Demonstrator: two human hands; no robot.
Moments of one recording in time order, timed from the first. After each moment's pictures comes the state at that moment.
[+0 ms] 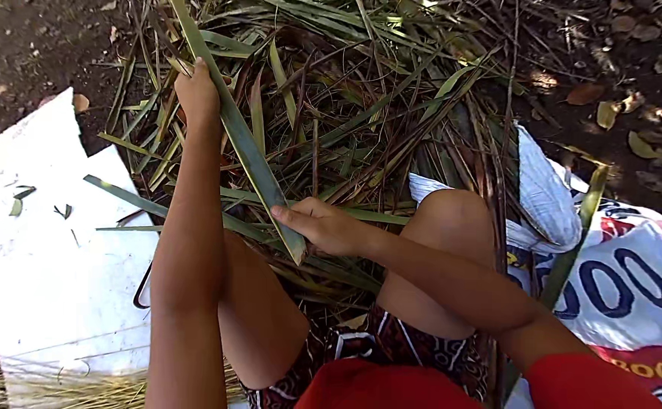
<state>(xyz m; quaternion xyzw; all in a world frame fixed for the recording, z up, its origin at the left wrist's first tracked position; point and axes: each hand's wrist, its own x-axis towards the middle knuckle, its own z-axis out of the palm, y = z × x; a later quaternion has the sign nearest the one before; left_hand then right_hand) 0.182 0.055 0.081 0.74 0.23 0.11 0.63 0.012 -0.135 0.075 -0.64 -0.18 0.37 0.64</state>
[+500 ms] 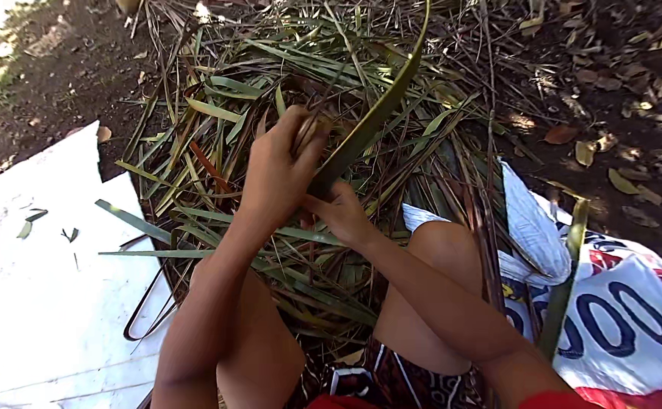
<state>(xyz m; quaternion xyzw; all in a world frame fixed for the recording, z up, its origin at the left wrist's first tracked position) 0.065 -0.017 0.144 0.86 -0.19 0.15 0.46 0.034 -0.149 0.064 -0.57 -0.18 0.09 0.79</state>
